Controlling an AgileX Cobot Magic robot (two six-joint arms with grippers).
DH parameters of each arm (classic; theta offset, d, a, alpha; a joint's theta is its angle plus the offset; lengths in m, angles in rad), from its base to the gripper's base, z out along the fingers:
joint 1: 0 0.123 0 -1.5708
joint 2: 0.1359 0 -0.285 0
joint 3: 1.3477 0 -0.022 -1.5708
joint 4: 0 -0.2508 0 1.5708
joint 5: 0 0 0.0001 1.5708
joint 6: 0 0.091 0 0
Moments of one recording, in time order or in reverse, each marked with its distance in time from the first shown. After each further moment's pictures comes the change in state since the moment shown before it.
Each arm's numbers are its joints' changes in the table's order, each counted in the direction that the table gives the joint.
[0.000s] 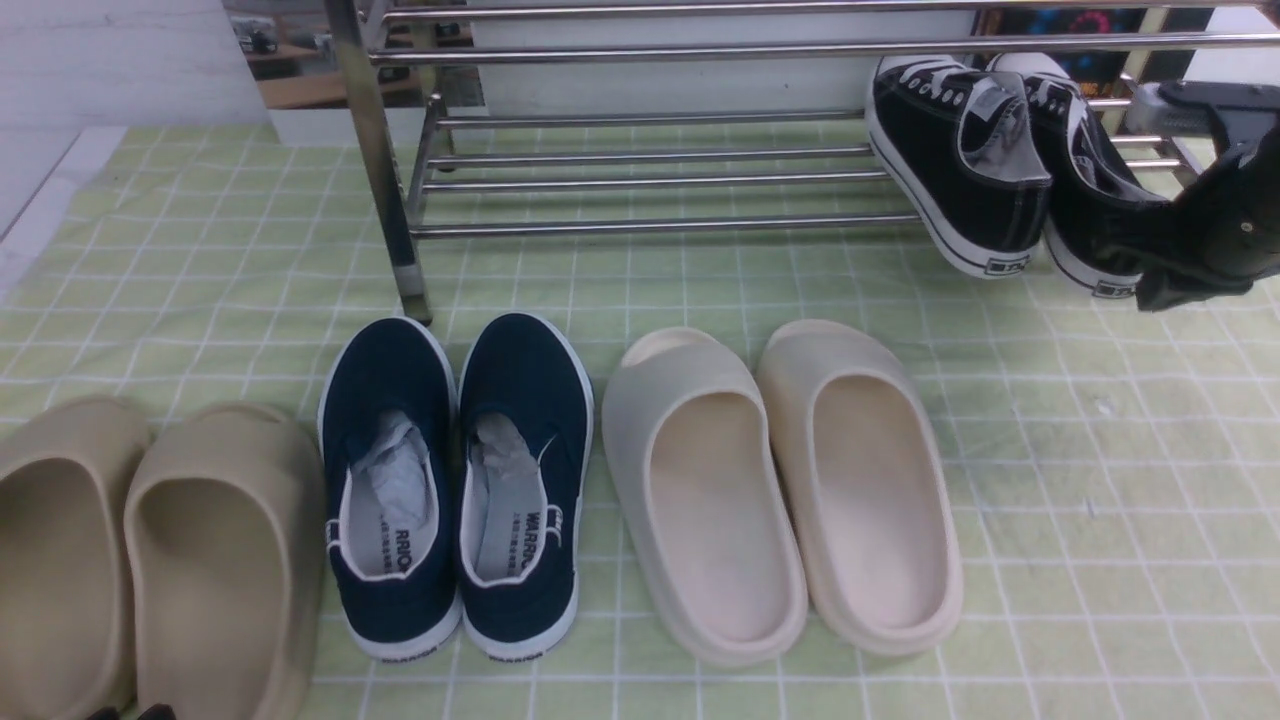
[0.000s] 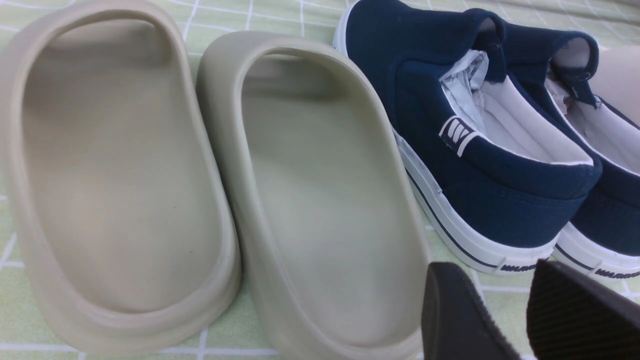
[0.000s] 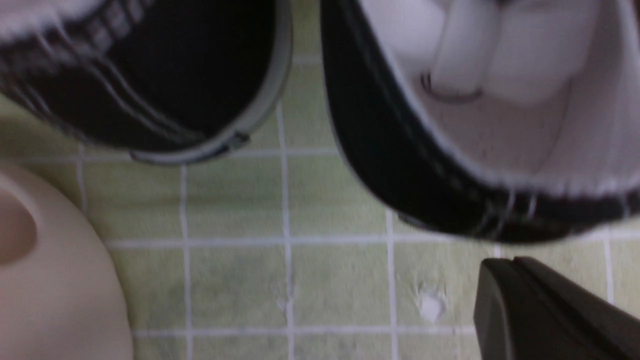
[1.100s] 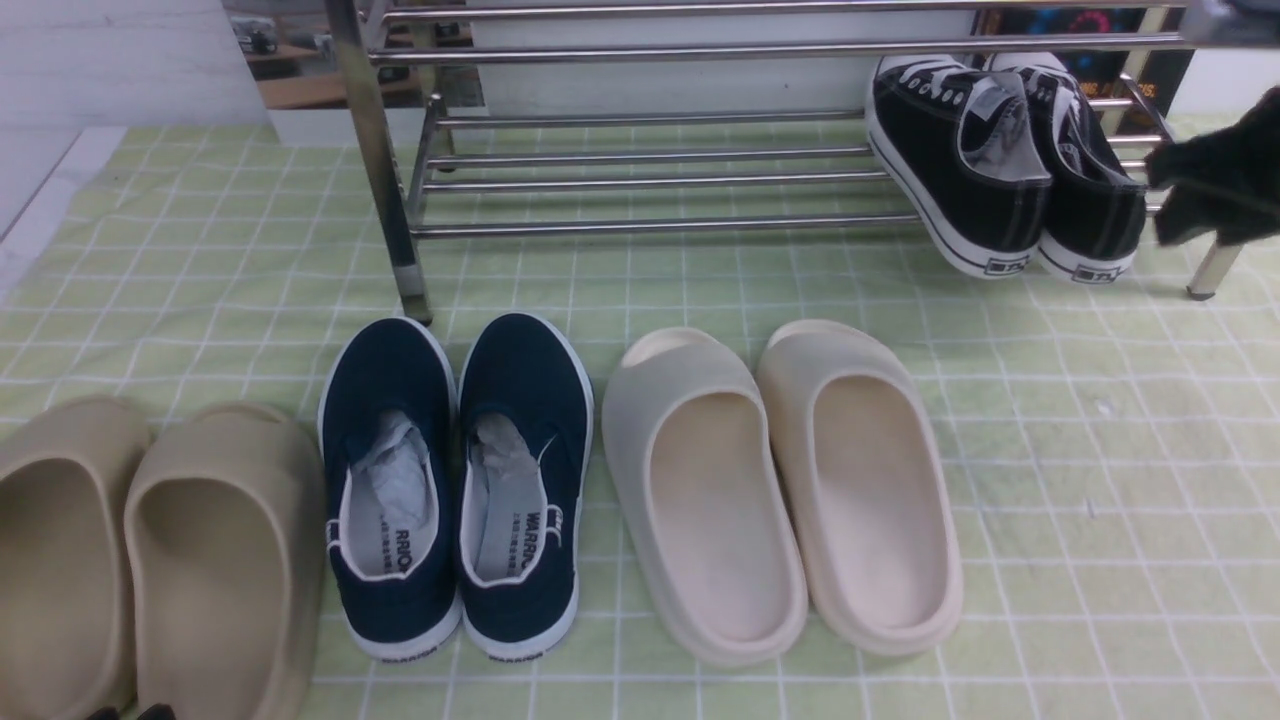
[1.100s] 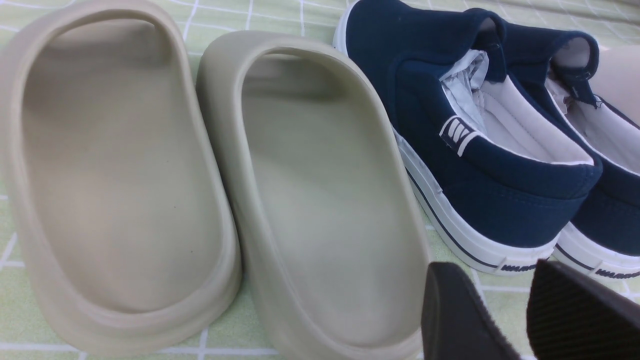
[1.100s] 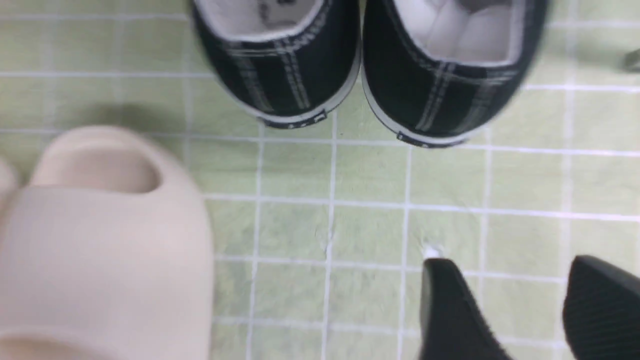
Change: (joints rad) right arm 0.000 -0.290 0.001 -0.047 0.187 -0.099; left arm 0.000 0.000 0.000 0.000 0.000 0.000
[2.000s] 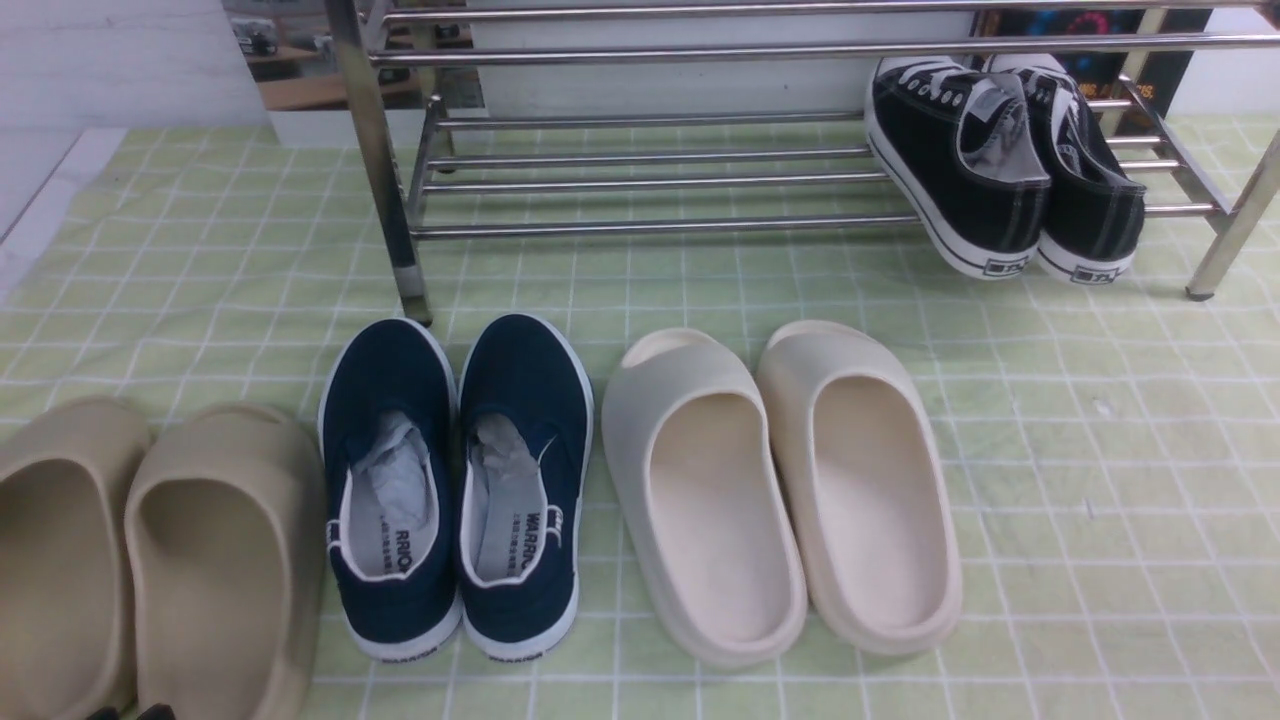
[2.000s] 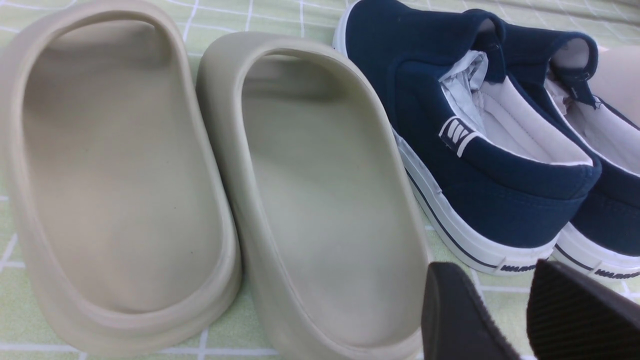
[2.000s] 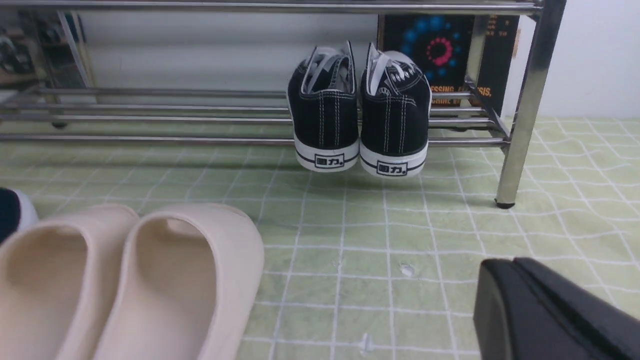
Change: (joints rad) right arm 0.000 -1.569 1.378 -0.295 -0.679 -0.272; left arm 0.000 0.000 0.000 0.000 0.000 0.000
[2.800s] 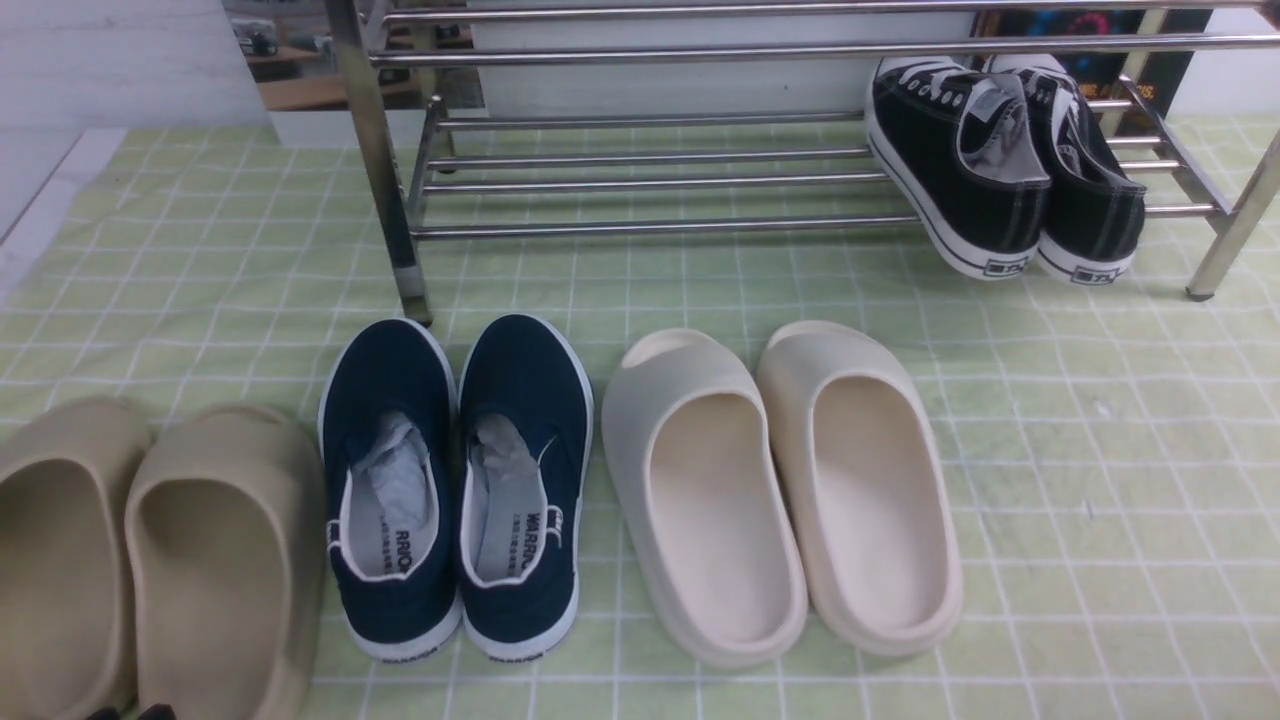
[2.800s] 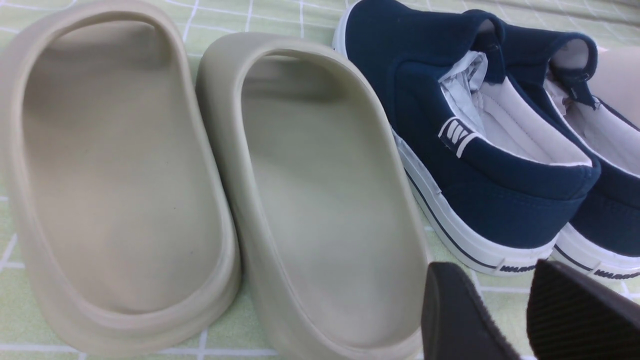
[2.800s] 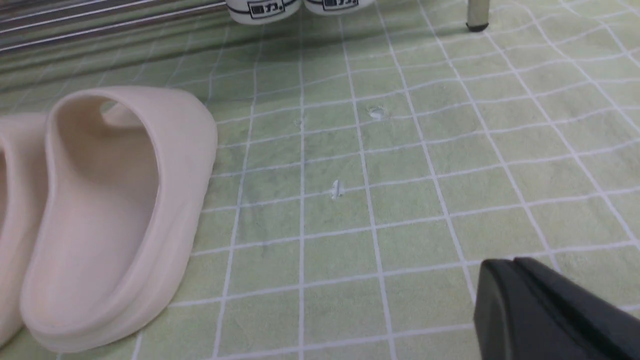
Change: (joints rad) right arm 0.006 -0.046 0.130 0.360 0.157 0.475; left arm 0.000 -0.001 0.000 0.000 0.000 0.000
